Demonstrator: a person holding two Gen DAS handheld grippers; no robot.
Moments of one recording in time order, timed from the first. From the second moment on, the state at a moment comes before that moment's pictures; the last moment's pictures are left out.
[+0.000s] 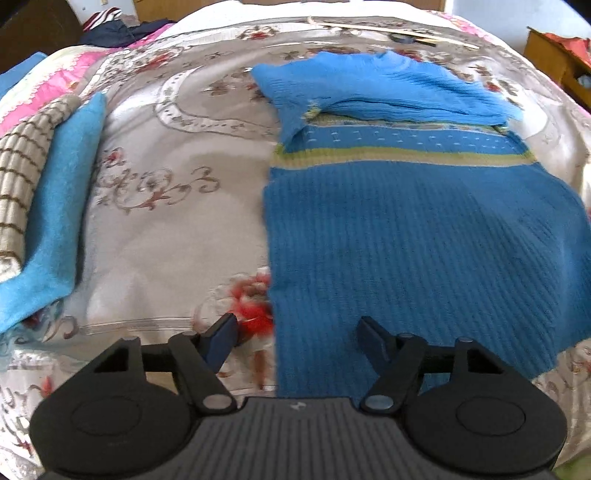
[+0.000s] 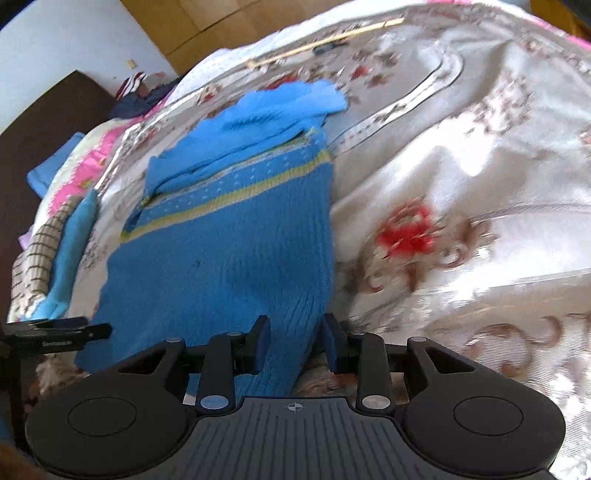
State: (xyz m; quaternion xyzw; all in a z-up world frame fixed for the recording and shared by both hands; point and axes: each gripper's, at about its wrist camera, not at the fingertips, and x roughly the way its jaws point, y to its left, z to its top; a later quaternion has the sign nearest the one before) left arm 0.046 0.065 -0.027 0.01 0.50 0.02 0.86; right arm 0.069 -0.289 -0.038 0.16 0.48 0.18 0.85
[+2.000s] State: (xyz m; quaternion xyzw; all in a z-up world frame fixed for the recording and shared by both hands) left arm 0.099 0.100 0.043 -0.22 0.38 -0.12 0.89; right arm 0.110 -0.261 0.033 0.34 0.32 0.26 0.85
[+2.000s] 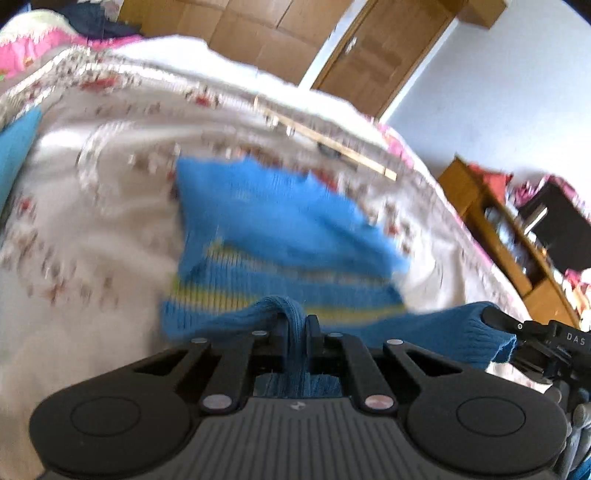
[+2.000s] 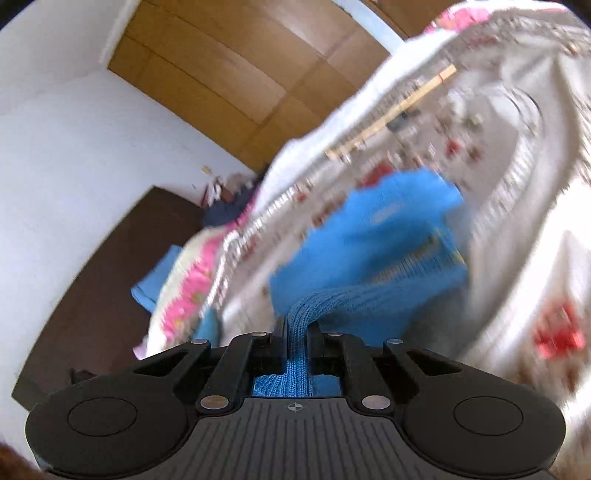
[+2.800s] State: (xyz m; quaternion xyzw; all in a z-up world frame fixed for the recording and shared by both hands) left arm 0.286 0.164 -0.032 -0.26 0.34 0.01 0.90; right arm 0.334 -0.244 -0.044 0.38 0.35 0.08 0.85
